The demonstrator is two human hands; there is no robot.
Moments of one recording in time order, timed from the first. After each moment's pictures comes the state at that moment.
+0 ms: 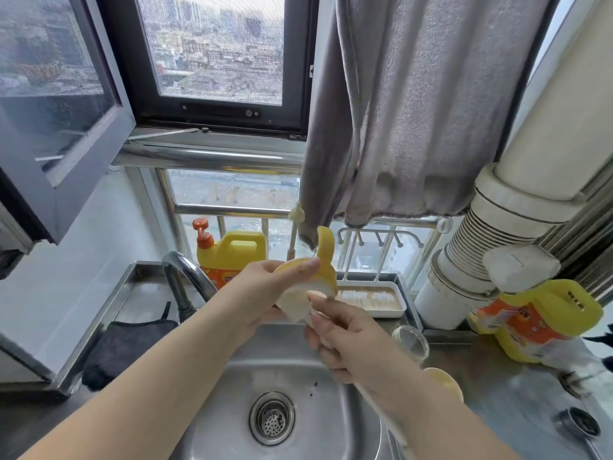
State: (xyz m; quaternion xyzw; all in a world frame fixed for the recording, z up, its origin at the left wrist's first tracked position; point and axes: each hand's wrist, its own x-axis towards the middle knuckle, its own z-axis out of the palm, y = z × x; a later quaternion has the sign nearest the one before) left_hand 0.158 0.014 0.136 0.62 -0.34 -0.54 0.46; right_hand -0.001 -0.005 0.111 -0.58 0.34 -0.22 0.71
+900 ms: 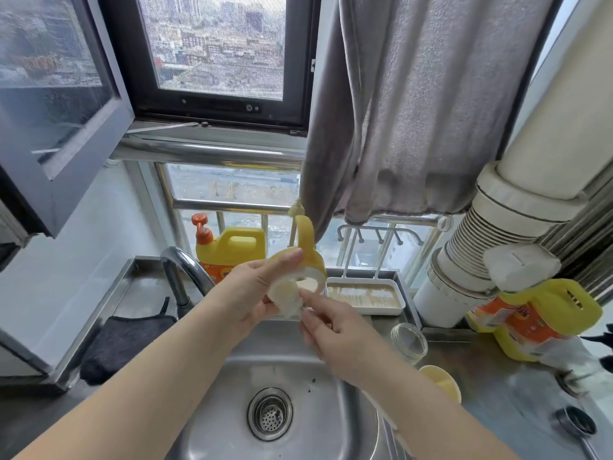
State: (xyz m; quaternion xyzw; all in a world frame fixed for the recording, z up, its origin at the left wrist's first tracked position) left_hand 0.163 0.016 0.130 0.55 -0.25 -0.58 0.55; right_hand 0.009 -0.014 0.094 -0.73 0.34 -0.21 0.55
